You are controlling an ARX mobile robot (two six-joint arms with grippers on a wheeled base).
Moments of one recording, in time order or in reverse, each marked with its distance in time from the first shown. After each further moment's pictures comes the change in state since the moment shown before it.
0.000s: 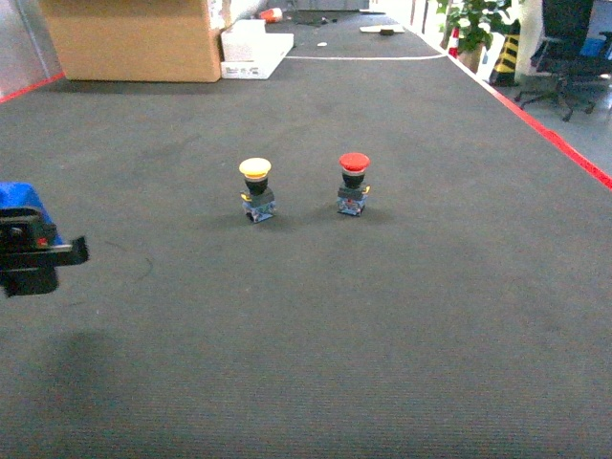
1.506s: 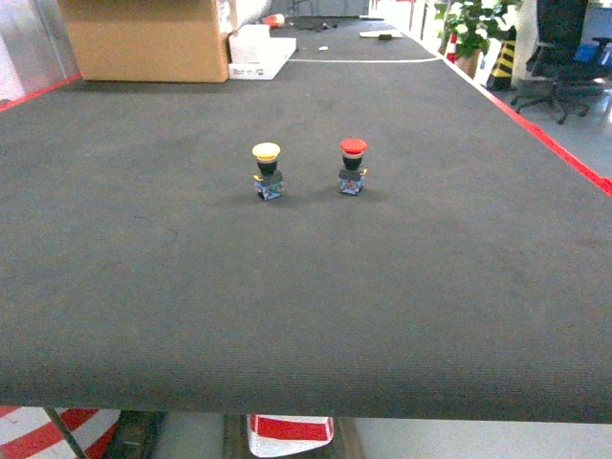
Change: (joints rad) left arm -0.400 -1.404 -0.228 -0.966 -0.406 -0.132; right arm 0.000 0.000 0.000 0.008 0.000 0.000
